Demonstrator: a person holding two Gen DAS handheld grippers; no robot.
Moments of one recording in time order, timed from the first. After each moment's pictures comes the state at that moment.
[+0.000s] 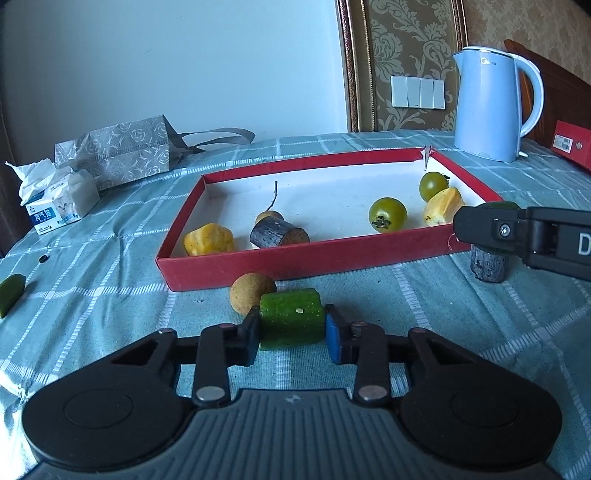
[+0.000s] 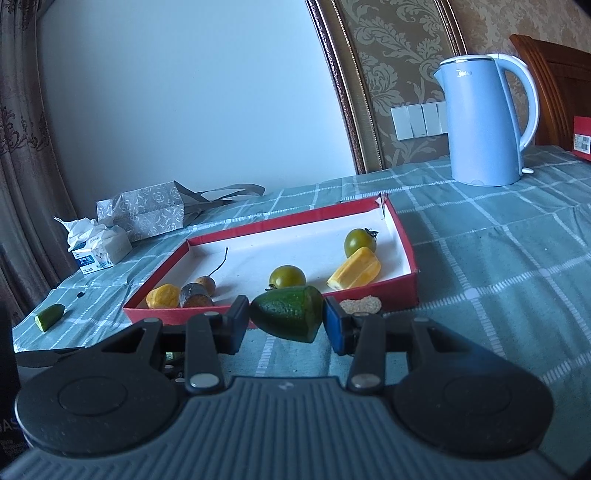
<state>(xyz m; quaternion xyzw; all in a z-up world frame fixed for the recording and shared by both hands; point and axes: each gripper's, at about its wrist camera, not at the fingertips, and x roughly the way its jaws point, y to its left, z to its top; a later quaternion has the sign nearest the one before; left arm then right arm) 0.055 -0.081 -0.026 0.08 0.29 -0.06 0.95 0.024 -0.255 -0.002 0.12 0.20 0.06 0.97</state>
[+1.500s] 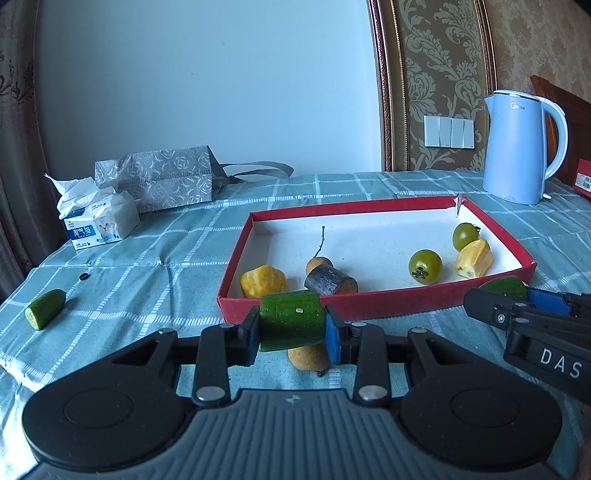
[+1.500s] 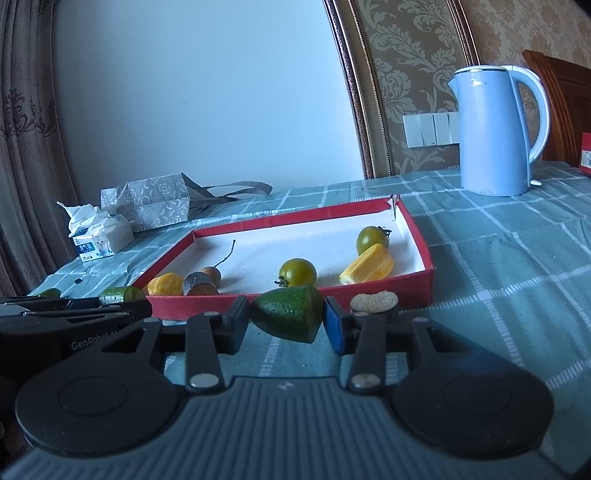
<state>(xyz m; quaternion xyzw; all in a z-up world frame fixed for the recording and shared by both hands) 0.048 -0.057 0.004 0.06 0.24 -0.02 0.97 0.023 -0.240 -0.014 0.09 0.19 0.07 0.97</state>
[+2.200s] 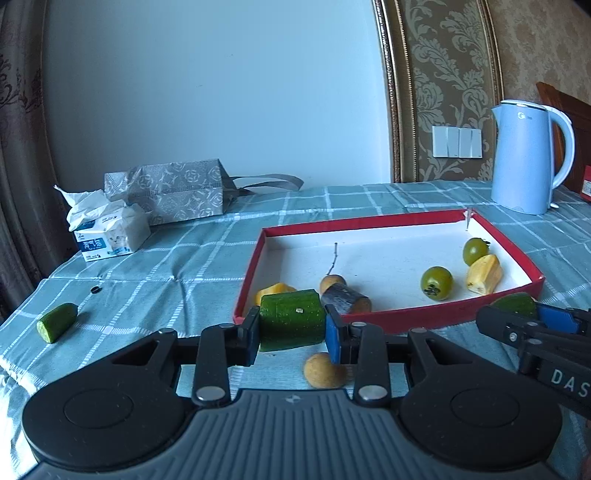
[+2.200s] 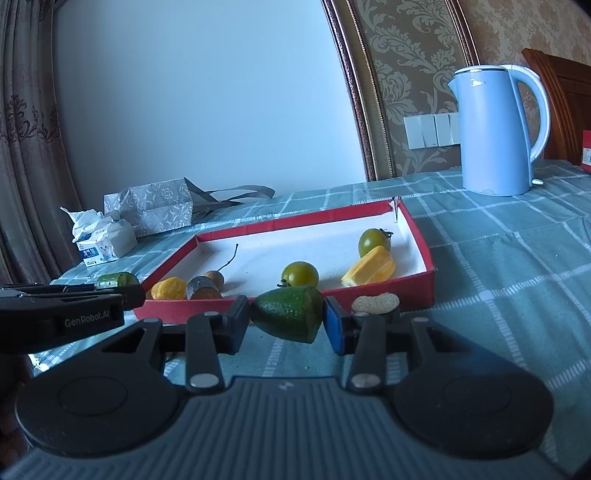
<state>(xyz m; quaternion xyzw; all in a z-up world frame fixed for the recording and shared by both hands) 0.051 -0.050 0.014 0.06 0.23 0.00 0.97 0.021 -0.241 -0.014 0.10 0.19 0.08 0.97</state>
